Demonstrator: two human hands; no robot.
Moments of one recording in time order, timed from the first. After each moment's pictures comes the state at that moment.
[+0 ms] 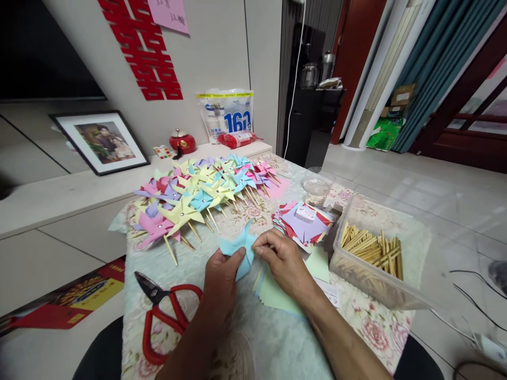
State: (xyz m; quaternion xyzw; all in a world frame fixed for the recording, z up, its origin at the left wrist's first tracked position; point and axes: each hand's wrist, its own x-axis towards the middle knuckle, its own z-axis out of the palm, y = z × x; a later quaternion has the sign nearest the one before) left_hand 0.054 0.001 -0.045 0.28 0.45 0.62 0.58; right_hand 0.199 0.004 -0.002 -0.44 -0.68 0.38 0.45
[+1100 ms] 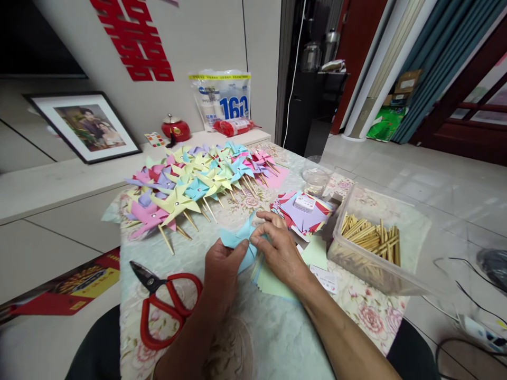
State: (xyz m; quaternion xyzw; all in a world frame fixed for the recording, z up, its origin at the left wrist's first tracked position) left_hand 0.064 -0.006 -0.040 0.32 0.47 0.61 0.55; right_hand 0.196 0.006 -0.012 -0.47 -0.70 0.33 0.43
